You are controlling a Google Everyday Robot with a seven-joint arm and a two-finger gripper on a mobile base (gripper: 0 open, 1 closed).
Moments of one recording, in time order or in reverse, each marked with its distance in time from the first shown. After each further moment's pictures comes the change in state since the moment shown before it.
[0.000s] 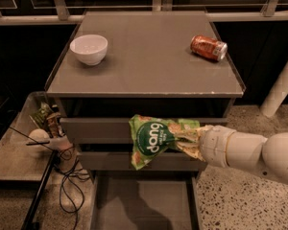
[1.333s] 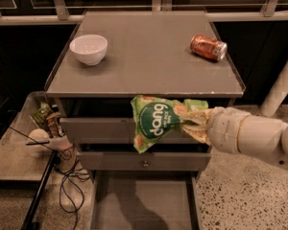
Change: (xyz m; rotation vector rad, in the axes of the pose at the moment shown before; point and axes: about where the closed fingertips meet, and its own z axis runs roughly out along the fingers) arm -0.024 -0.051 -0.034 0.076 0.028 -0.079
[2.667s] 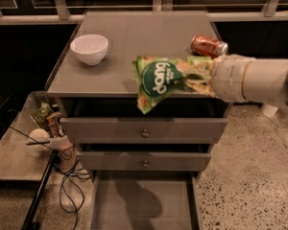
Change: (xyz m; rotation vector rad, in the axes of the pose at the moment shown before) arm 0.005 -0.114 0.000 0.049 0.018 -0.100
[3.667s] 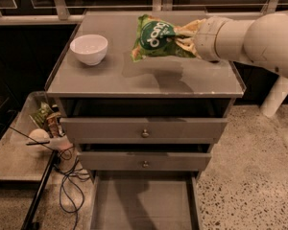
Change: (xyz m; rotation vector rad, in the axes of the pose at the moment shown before) arm 0.048 -0.099 0.064 0.150 0.130 0.251
